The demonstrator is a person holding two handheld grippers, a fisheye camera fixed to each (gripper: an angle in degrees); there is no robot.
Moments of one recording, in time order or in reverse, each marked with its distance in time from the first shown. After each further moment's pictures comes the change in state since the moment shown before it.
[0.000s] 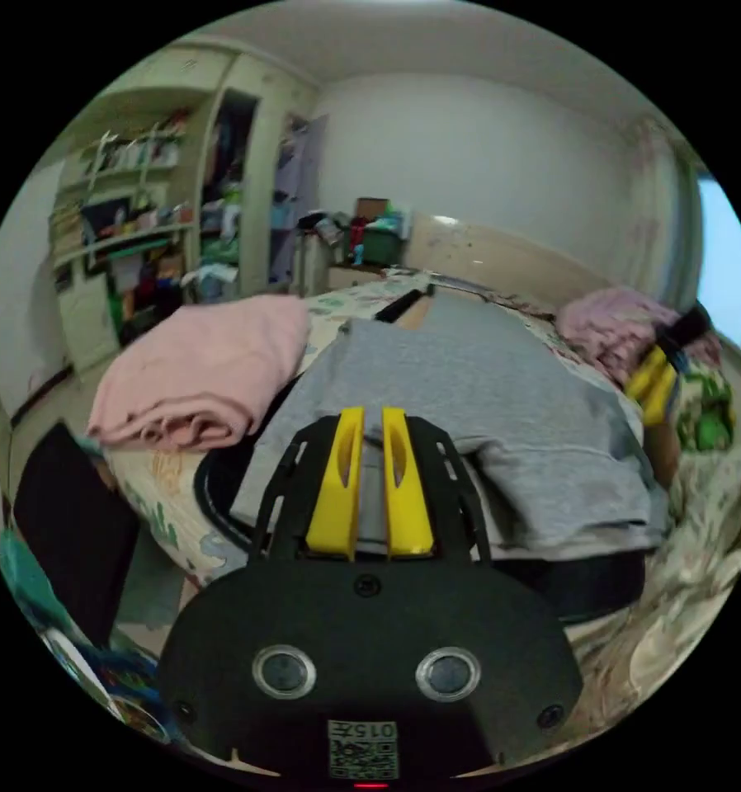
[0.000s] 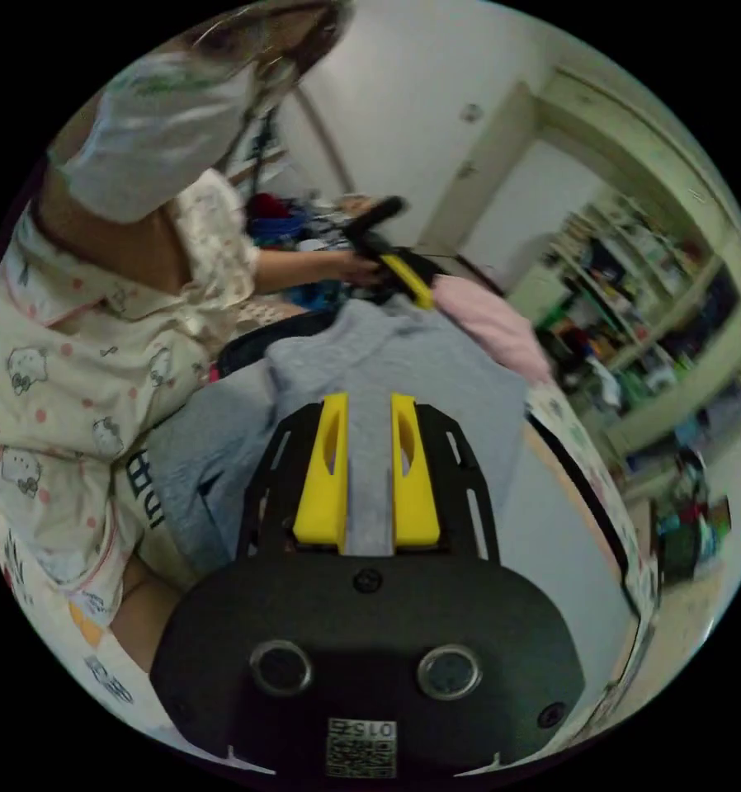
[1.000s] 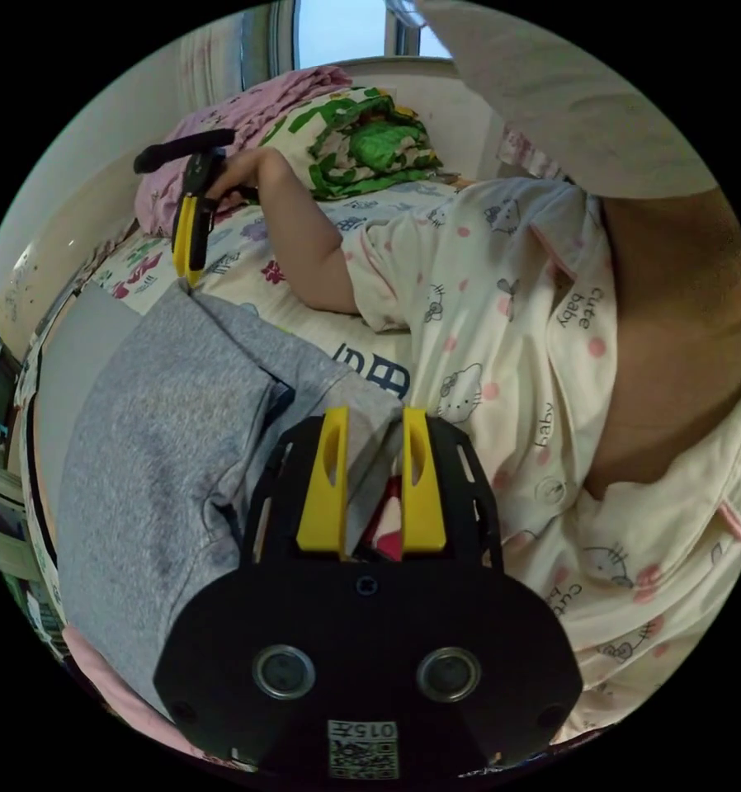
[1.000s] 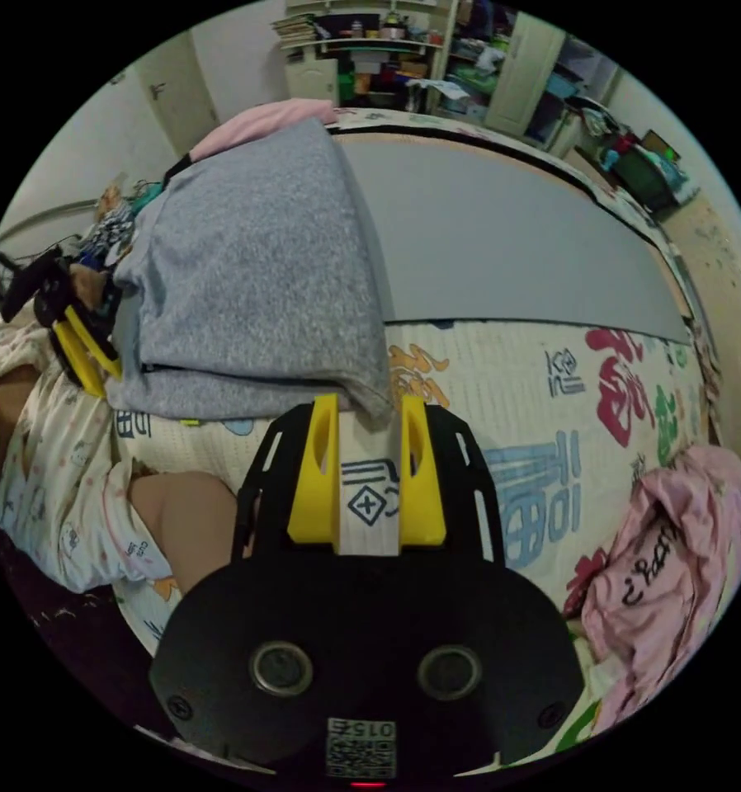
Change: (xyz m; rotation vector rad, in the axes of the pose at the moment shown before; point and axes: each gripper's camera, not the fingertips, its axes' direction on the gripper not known) left arm 0.296 -0.218 0.078 -0.504 0.741 0.972; right arm 0.108 0.054 -0.094 -0.565 -0.022 0.785
